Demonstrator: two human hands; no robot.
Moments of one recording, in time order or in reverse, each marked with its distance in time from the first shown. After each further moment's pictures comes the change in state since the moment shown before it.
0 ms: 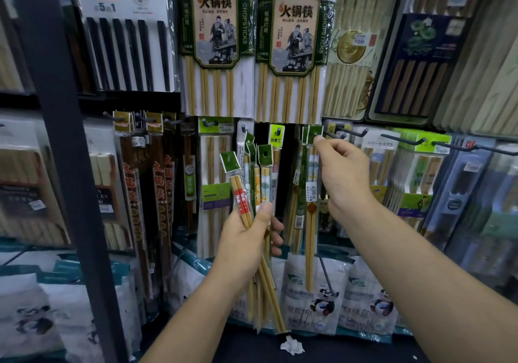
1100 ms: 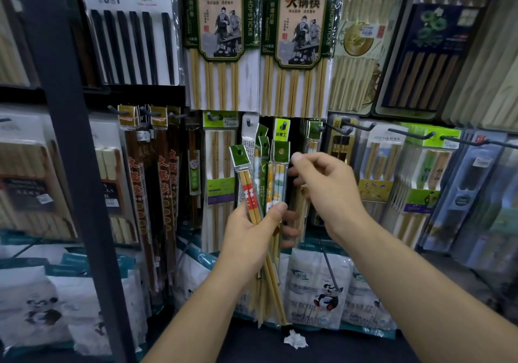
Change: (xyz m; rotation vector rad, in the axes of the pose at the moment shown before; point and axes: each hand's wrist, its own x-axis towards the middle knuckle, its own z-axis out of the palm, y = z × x) left_hand -0.003 0.002 0.002 -0.053 -0.030 0.024; right_hand -0.037 0.011 0.000 -0.129 -0.257 -0.058
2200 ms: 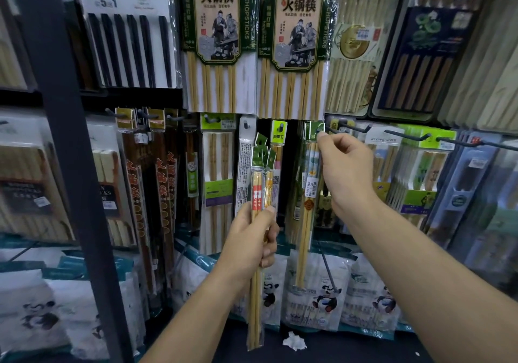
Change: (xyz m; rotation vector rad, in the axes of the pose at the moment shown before) left_hand 0.001 -0.002 -0.007 -0.051 -0.079 -0.166; right_hand 0.046 0.007 -0.013 0.051 0.300 -0.094
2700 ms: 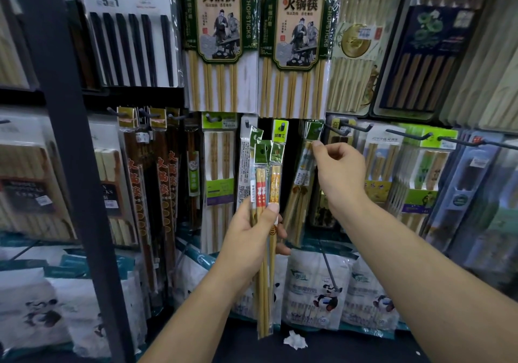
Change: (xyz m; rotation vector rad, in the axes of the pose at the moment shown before) left_hand 0.000 -0.003 0.001 0.036 0.009 0.168; right_hand 0.006 0.021 0.004 -0.178 0.025 0.084
